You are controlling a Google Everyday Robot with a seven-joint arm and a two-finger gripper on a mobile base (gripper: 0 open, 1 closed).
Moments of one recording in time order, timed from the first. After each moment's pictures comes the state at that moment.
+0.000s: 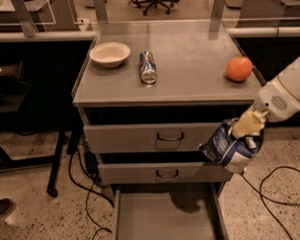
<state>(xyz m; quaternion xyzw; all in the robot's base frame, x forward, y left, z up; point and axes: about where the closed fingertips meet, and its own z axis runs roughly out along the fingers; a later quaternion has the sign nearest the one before) 0.489 -0.225 0.823 -0.40 0.88 0.21 0.14</state>
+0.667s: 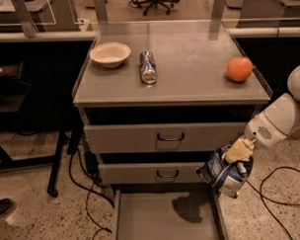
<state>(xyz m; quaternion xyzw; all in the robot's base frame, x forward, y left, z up) 0.478 -0.233 0.723 -0.35 0.89 0.26 0.09</state>
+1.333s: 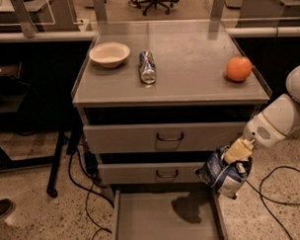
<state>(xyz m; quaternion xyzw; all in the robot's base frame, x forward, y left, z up) 0.477 -0.233 0.719 -0.35 0.89 0.27 0.08</state>
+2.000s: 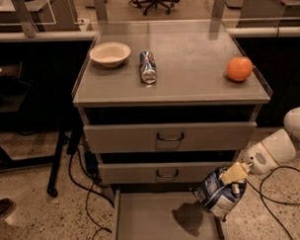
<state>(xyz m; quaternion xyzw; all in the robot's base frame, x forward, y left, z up) 0.463 -0.240 0.623 -0.27 0.89 0.37 0.06</state>
